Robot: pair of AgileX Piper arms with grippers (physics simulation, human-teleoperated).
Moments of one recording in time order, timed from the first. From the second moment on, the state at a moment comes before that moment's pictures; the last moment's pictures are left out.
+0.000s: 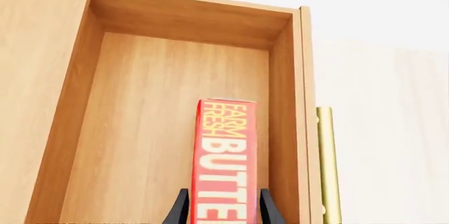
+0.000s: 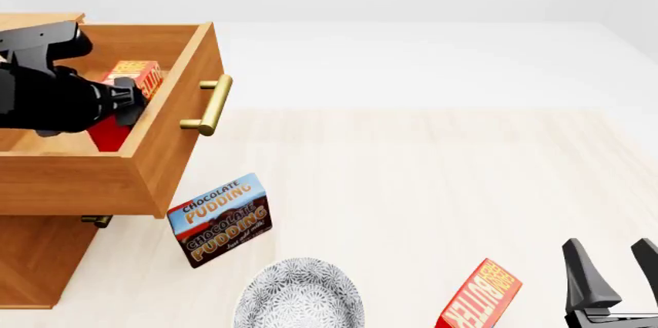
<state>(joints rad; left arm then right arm) -0.07 1.22 -1.17 0.77 -0.18 0.00 0.02 0.00 -0.02 0.00</state>
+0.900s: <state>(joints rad) -0.06 1.11 -1.37 0.98 -0.04 0.00 0.02 0.00 -0.02 0.00</state>
